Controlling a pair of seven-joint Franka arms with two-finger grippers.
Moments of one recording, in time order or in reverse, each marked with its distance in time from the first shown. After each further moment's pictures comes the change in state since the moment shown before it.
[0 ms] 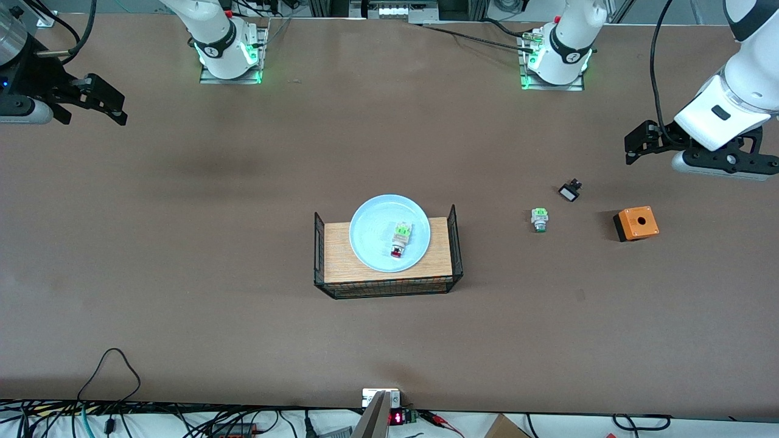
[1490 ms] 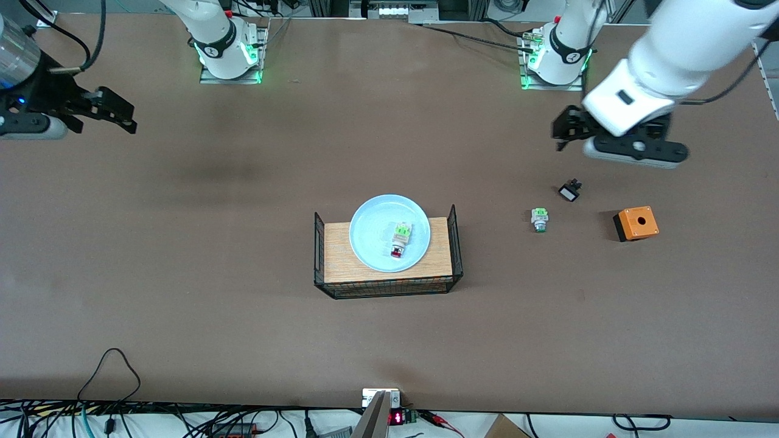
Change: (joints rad) left arm -0.050 0.119 -0.235 0.186 -0.019 -0.091 -0.301; right arm 0.005 0.055 0.001 0.000 0.042 0.007 0.000
